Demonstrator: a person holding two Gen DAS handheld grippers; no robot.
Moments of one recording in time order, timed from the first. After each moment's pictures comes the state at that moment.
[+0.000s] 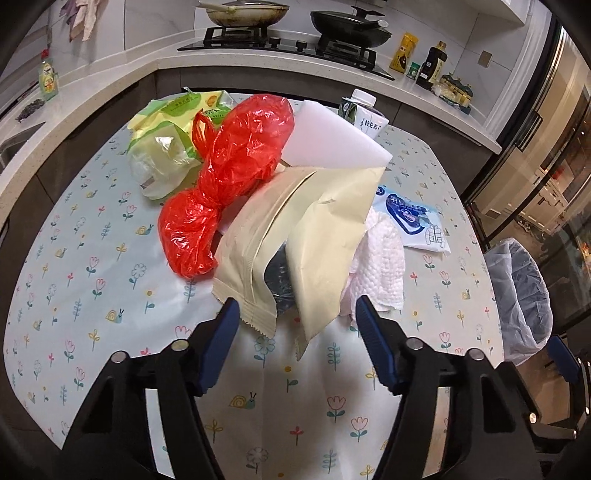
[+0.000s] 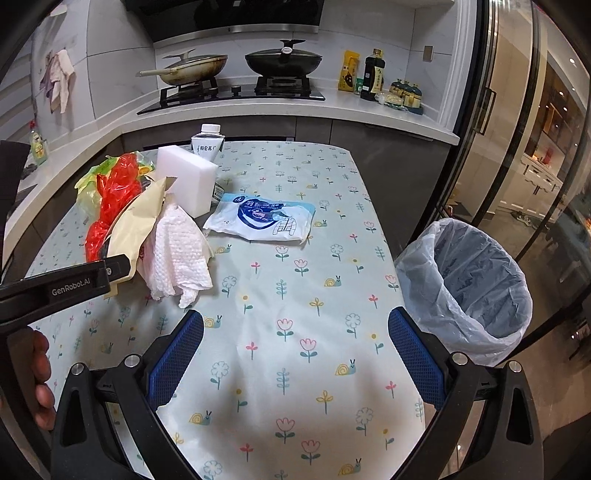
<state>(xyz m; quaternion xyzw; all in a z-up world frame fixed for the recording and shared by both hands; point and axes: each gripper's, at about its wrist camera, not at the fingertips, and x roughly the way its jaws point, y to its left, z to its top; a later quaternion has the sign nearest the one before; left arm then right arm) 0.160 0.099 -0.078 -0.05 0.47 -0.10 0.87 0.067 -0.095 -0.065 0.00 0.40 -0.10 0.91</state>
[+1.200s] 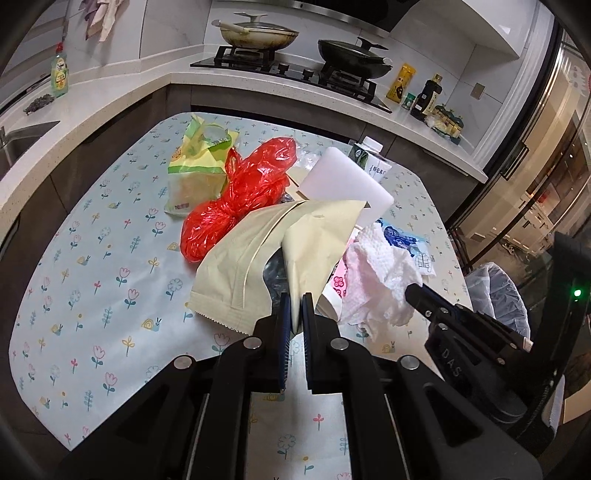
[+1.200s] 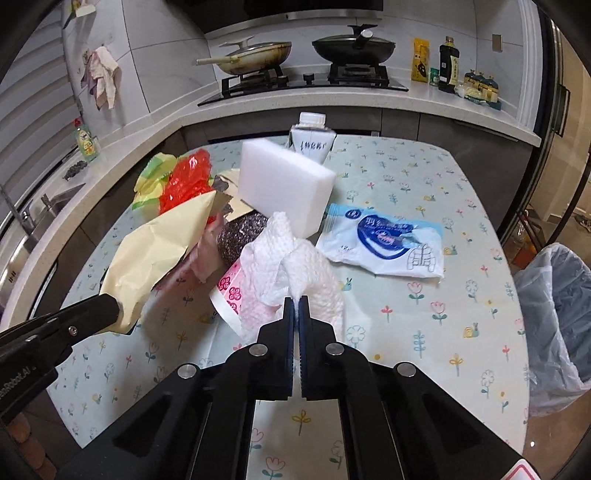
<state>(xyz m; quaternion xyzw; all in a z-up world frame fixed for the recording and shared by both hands) 0.139 0.141 -0.041 -0.09 0.43 -0.11 0.89 0.136 -0.043 -0.072 0.05 0.40 0.02 0.92</state>
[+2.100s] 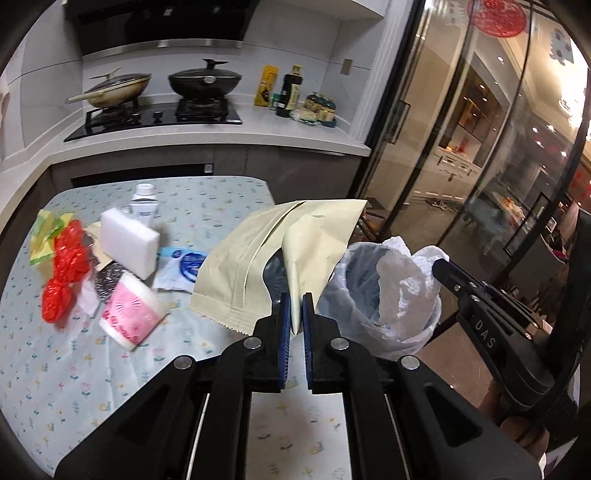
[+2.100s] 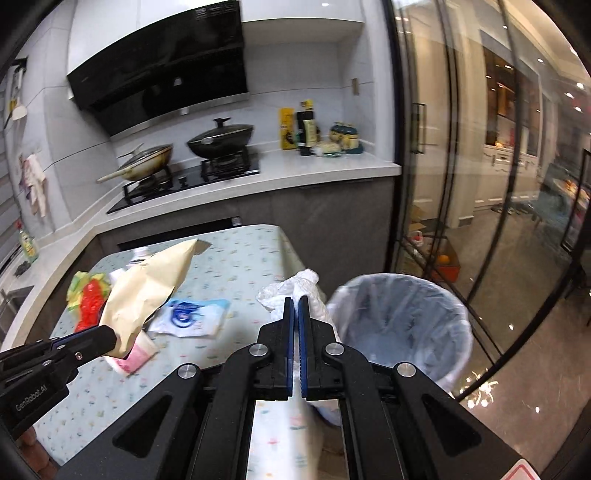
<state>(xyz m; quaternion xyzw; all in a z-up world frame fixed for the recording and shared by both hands) 0.084 -0.069 0.030 -0.01 0.37 -0.29 0.88 0.017 -0.252 0.016 0.10 0.28 -0.17 0.94</state>
